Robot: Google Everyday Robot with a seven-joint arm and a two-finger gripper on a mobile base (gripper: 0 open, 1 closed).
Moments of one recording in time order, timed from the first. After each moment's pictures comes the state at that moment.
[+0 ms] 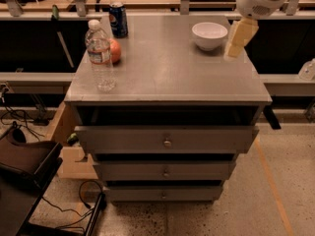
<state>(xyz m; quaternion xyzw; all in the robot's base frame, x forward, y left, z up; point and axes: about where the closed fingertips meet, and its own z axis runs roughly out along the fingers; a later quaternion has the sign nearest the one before) 0.659 -0.195 1.000 -0.62 0.71 -0.15 0.29</state>
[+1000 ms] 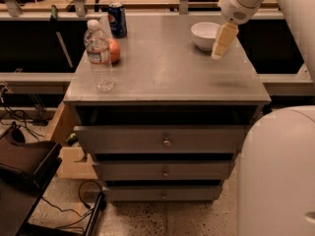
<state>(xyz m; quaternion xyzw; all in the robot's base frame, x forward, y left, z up) 0.755 -0.197 0.939 -0.62 0.73 -0.09 0.27</state>
